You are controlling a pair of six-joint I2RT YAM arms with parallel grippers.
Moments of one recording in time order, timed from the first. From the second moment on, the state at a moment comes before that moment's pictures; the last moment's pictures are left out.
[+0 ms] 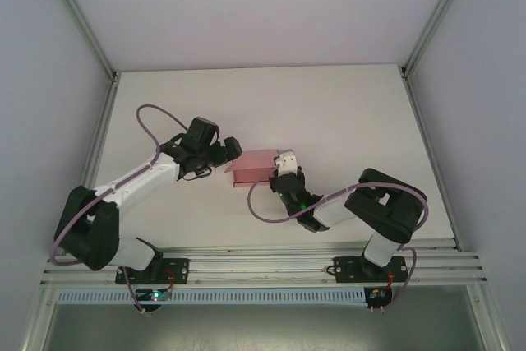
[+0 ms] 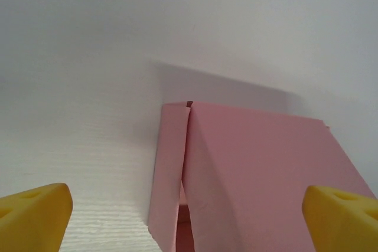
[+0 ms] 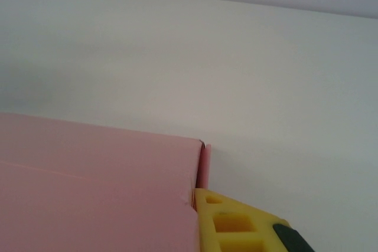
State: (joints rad) left arm -0.45 1.44 0.92 -0.42 0.15 -0.86; right arm 0.95 1.71 0.46 0.83 0.69 0.25
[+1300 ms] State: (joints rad) left arm -0.44 1.63 0.75 0.05 0.33 -0.87; right arm 0.94 0.77 0.20 0.11 0.38 0.43
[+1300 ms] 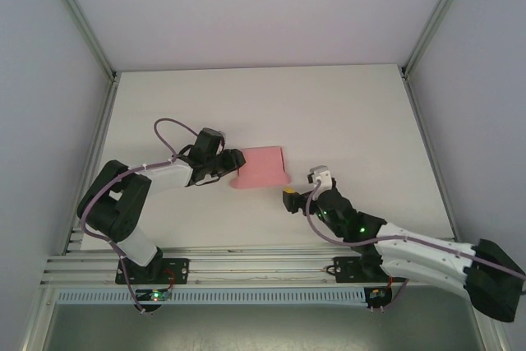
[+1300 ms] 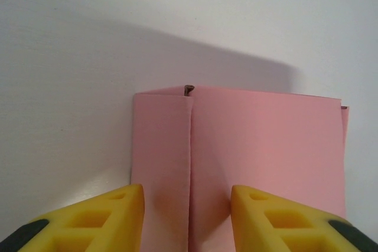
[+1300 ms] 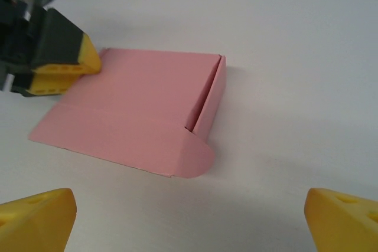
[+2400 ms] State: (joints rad) left arm -0.32 1.61 0.45 0.58 0.52 -0.95; right arm 0.47 1.44 0.75 -0.14 -0.43 0.62
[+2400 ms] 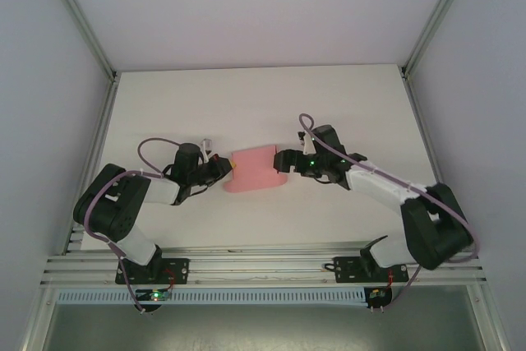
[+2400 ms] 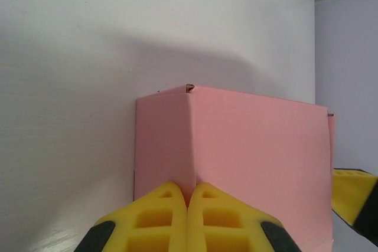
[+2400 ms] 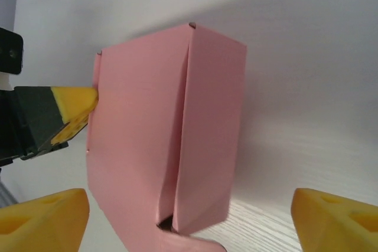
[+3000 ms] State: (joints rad) left arm -0.31 1.63 0.44 0.63 0.55 -0.95; right arm 0.43 1.66 0.81 0.04 -0.64 0.71
